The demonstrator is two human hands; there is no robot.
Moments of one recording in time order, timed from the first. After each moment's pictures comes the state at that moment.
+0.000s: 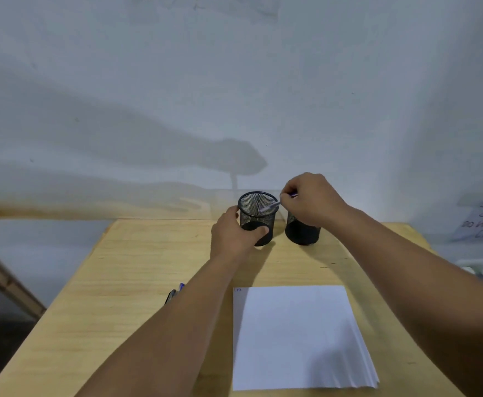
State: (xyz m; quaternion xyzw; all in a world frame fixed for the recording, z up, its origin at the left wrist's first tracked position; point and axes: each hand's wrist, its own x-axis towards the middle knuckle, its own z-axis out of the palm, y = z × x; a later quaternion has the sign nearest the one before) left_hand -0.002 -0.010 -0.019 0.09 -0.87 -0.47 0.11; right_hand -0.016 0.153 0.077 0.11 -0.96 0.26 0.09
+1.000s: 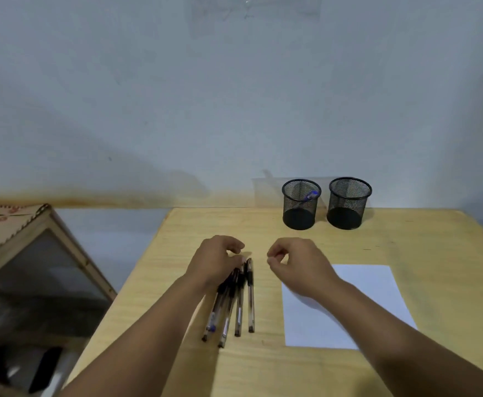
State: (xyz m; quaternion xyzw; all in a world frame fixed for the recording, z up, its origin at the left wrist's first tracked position) left_hand 0.102 -0.133 -0.022 0.04 -0.95 -0.32 0.02; right_hand 0.103 0.070 -0.011 0.15 -0.92 0.36 0.01
